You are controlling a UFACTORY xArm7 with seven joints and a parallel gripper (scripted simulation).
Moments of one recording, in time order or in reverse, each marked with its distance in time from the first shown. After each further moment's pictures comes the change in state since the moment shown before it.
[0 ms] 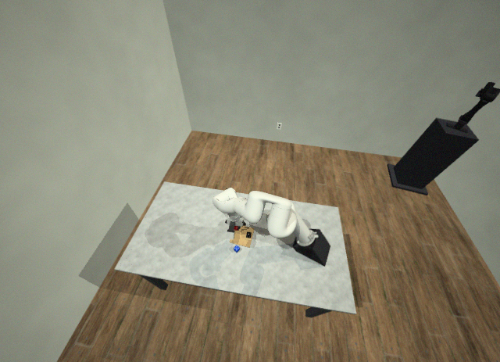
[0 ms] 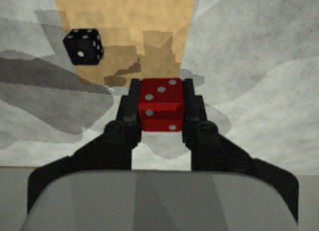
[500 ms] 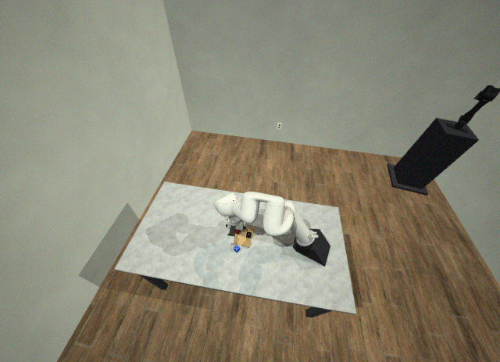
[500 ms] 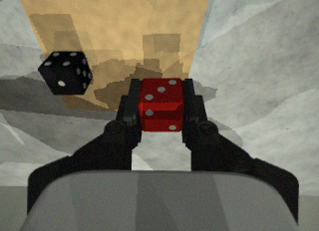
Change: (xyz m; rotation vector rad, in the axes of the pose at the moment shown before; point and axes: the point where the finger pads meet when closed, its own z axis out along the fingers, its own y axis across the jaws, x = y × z) arm 0.000 -0.001 0.051 0.001 -0.001 0.001
